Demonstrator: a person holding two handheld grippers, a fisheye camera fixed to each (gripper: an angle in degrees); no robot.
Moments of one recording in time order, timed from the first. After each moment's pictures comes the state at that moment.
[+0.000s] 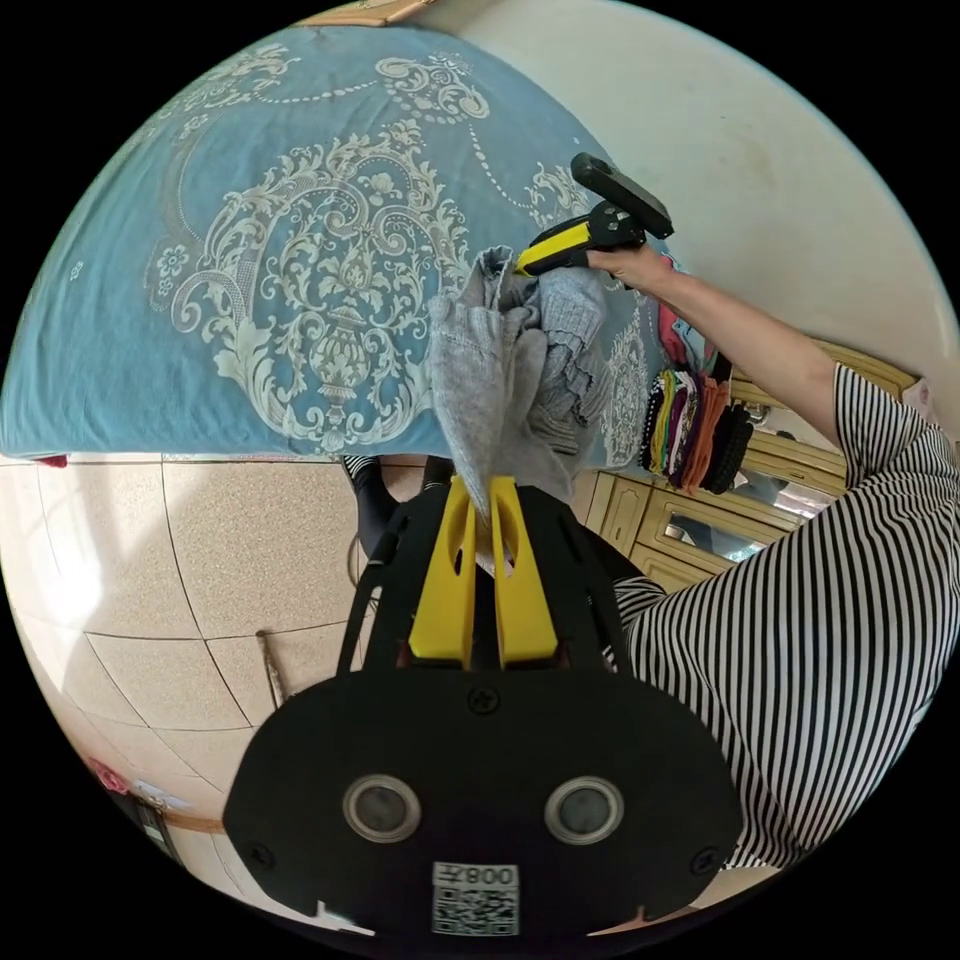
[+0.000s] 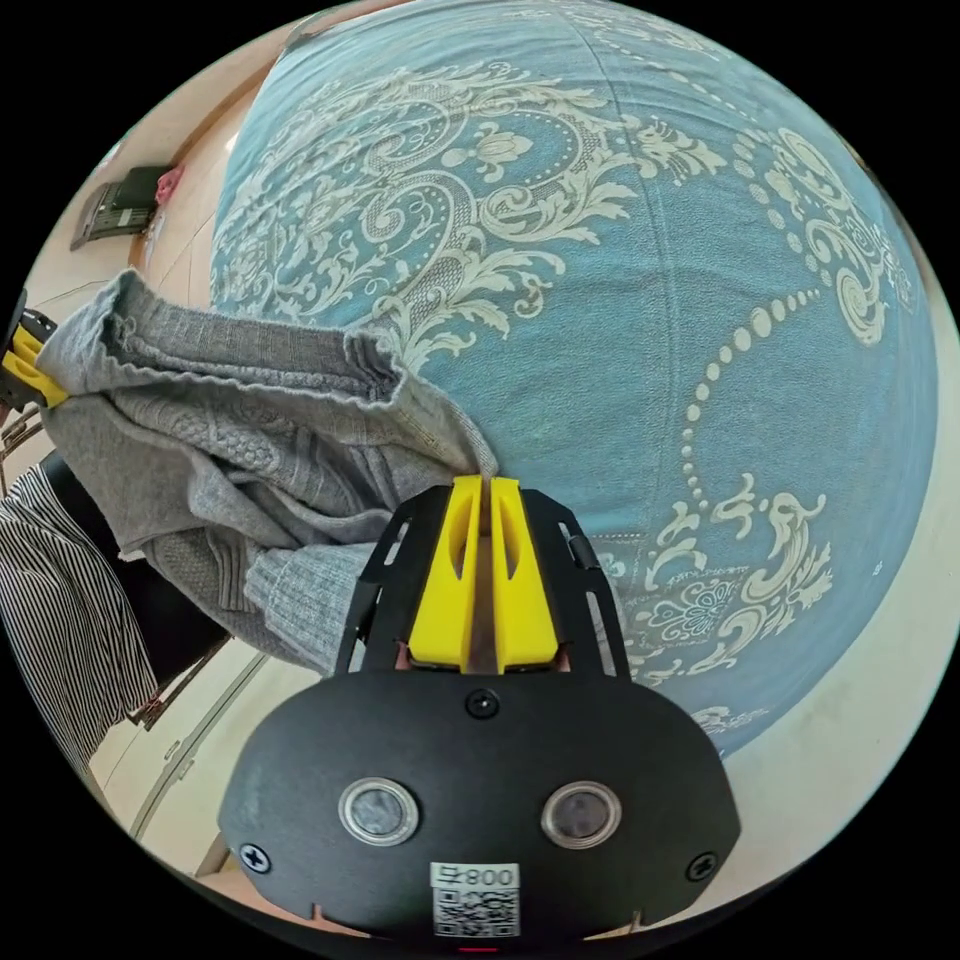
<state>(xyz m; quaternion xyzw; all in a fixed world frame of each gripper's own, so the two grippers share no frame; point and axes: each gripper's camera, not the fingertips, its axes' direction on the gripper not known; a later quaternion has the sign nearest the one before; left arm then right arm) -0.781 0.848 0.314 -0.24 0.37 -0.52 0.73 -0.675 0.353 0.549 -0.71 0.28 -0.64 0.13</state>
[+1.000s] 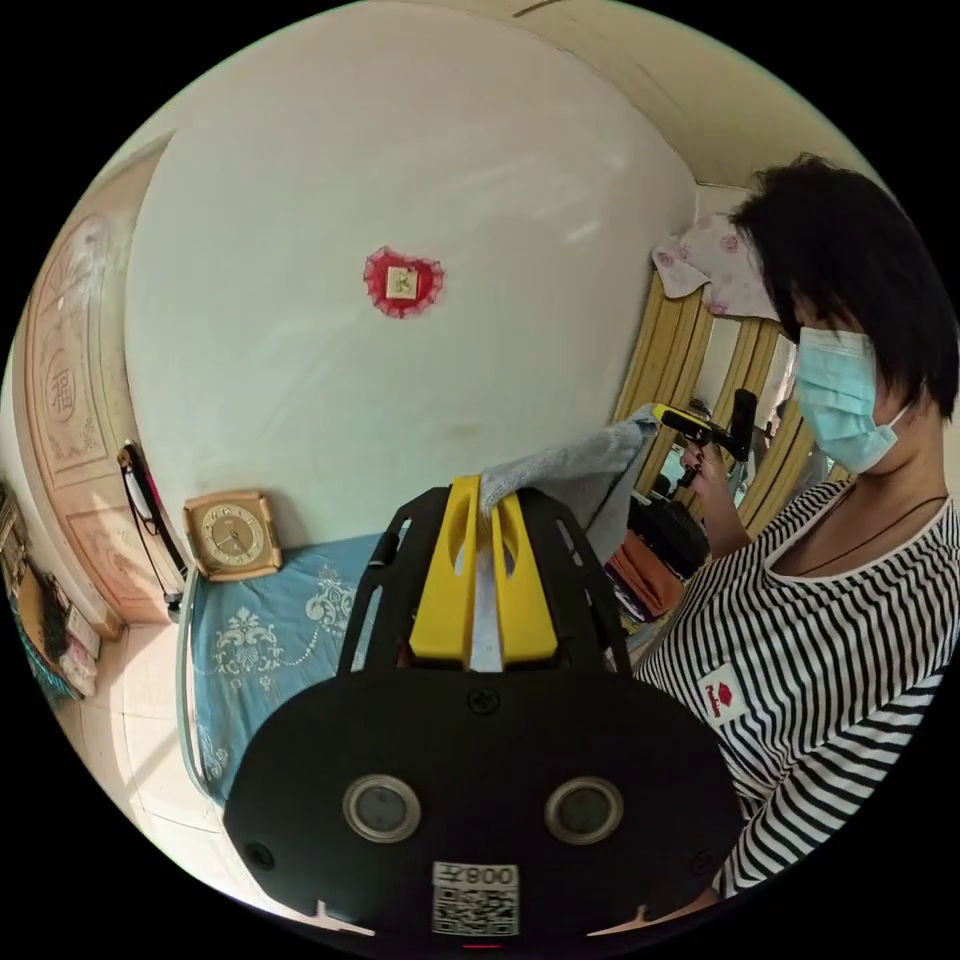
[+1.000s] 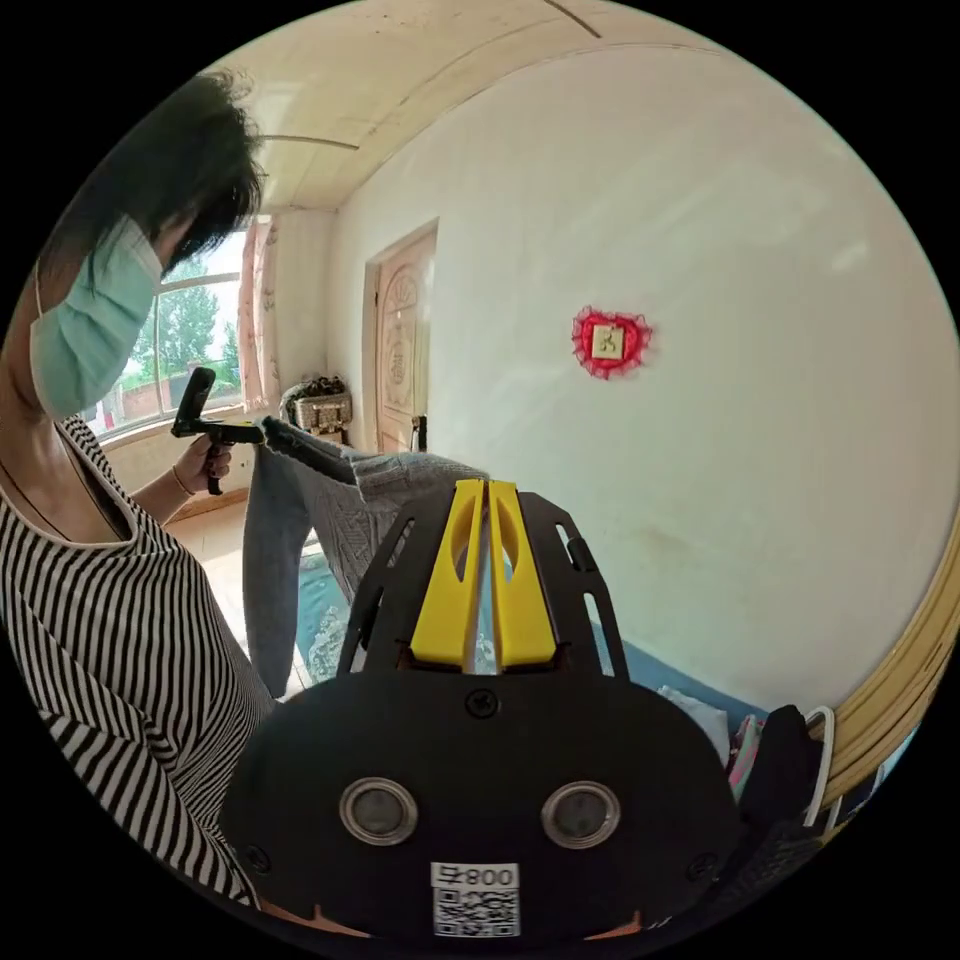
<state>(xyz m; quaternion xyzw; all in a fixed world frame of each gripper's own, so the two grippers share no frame) -0.992 0.483 -0.452 0.22 0.07 -0.27 0.94 -1.318 0.009 -0.204 -0.18 -0.03 -0.74 0.65</state>
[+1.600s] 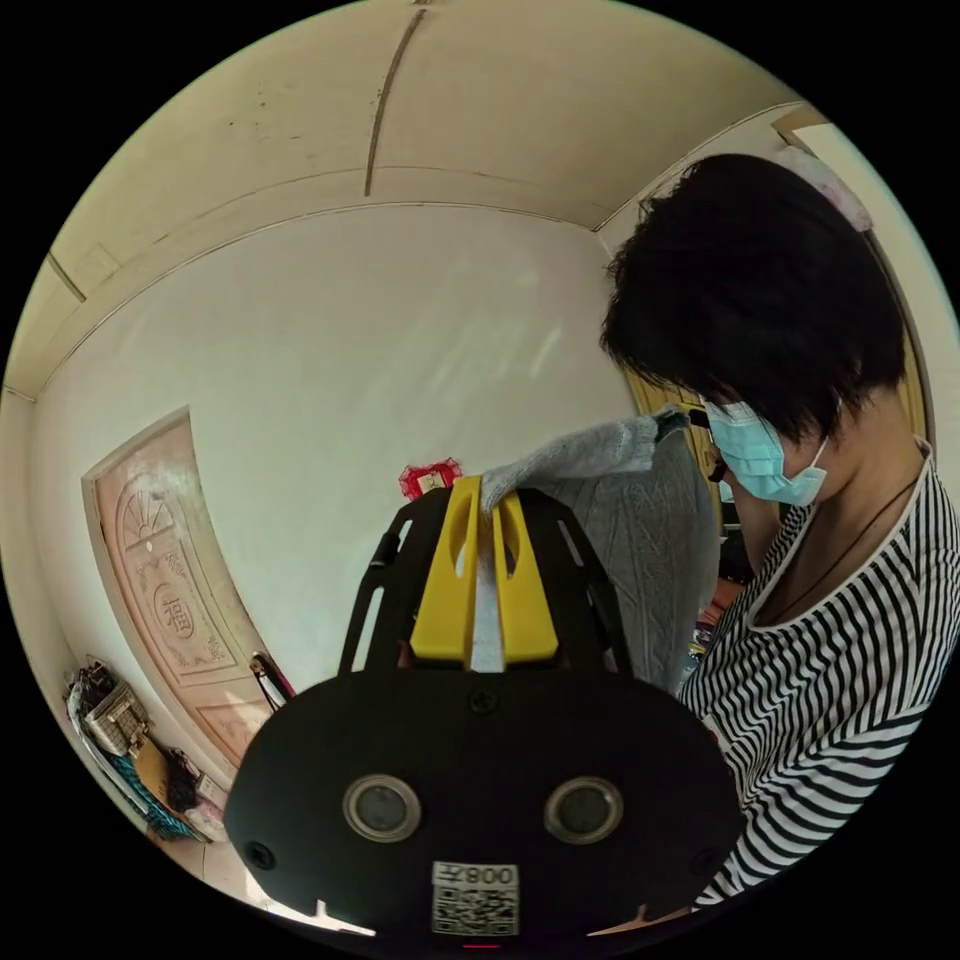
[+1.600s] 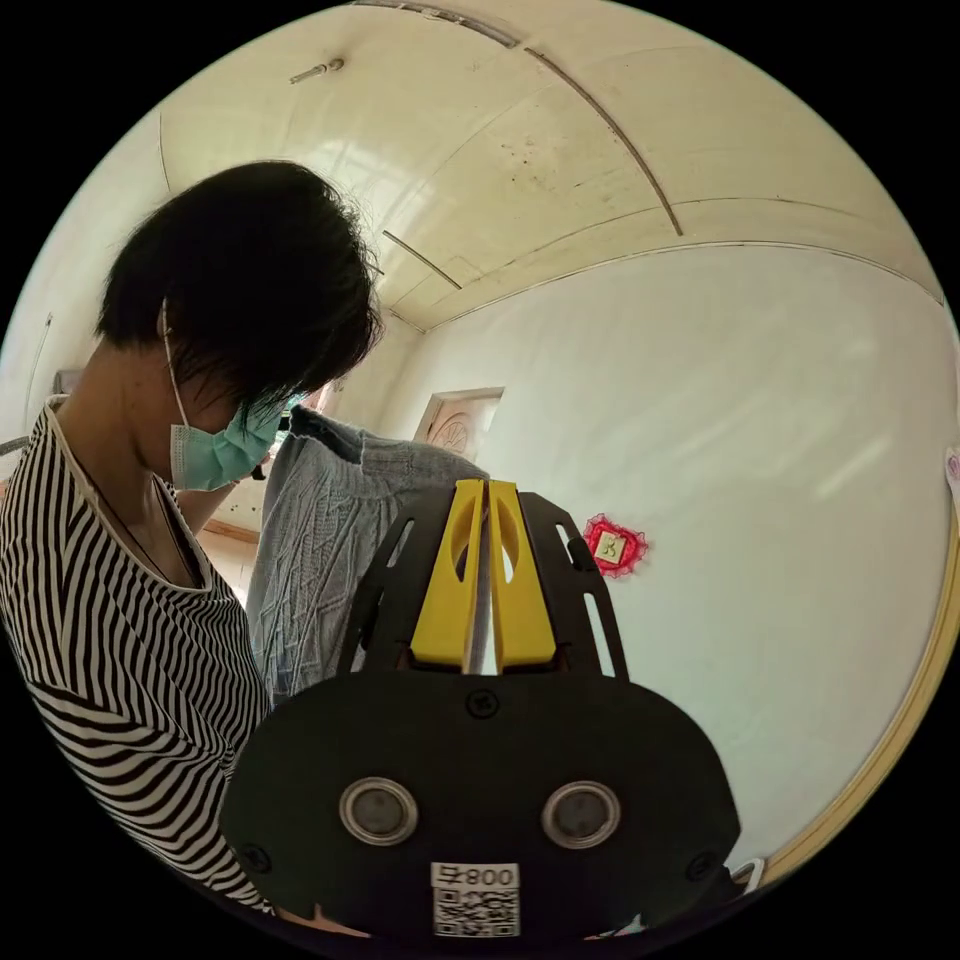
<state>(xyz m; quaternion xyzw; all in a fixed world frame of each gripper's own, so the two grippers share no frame) -0.893 0.468 -0.711 0.36 -0.15 -0.13 0.91 -1.416 -0.011 -0.443 -0.03 -0.21 -0.80 0.56</state>
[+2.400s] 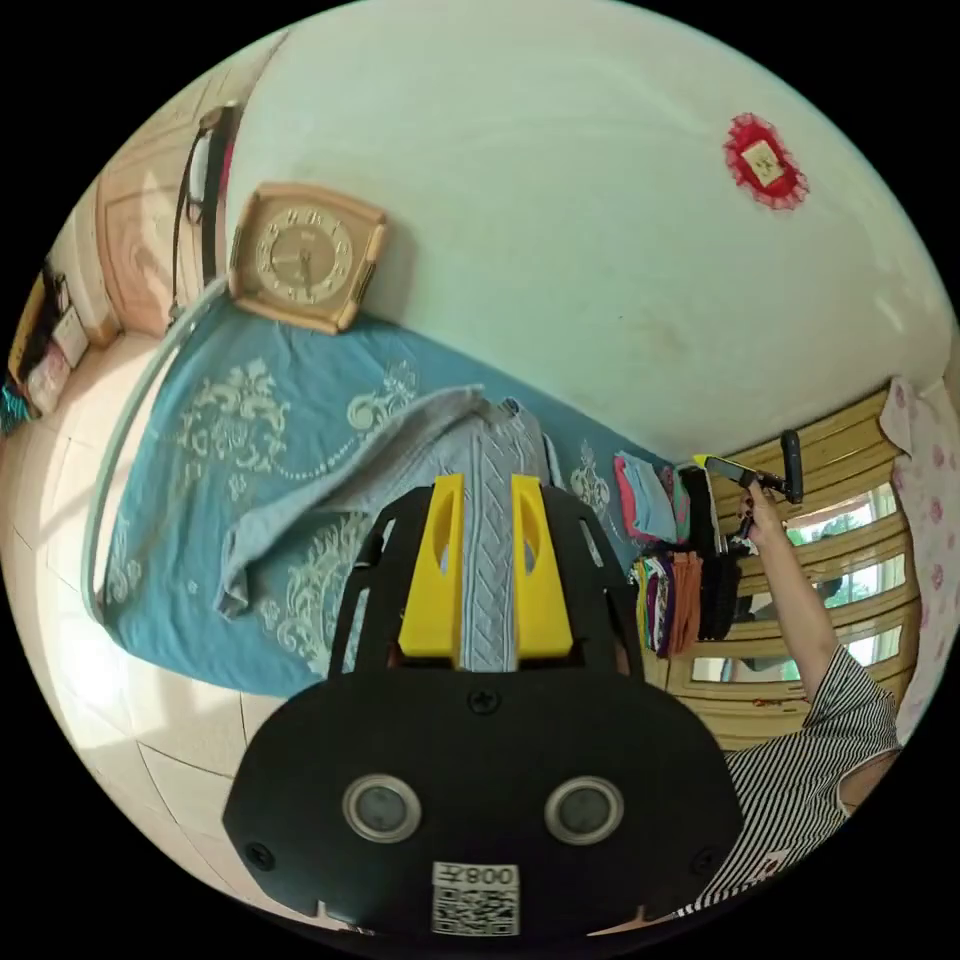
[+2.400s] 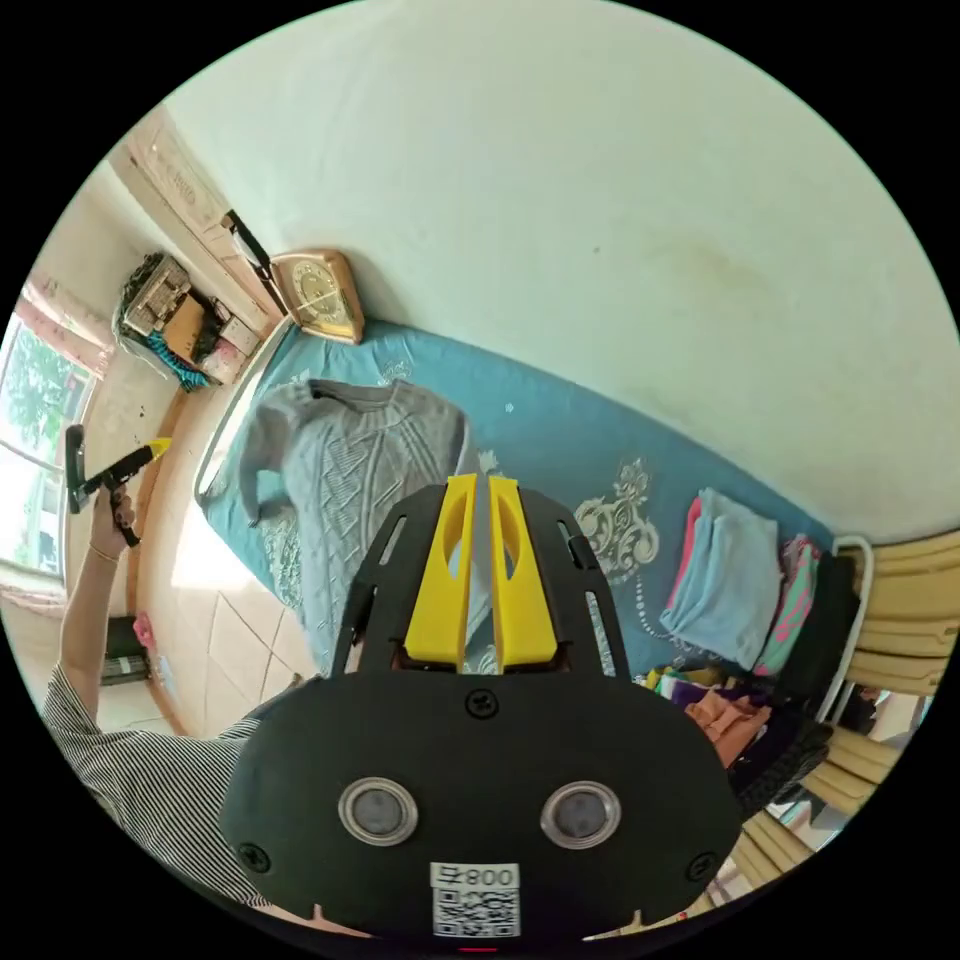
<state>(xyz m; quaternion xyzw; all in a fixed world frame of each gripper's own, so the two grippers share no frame) -1.039 0.769 0.045 -0.07 0.20 -0.55 0.81 -1.123 -0.160 0.204 -0.42 0.35 -0.55 0.64</state>
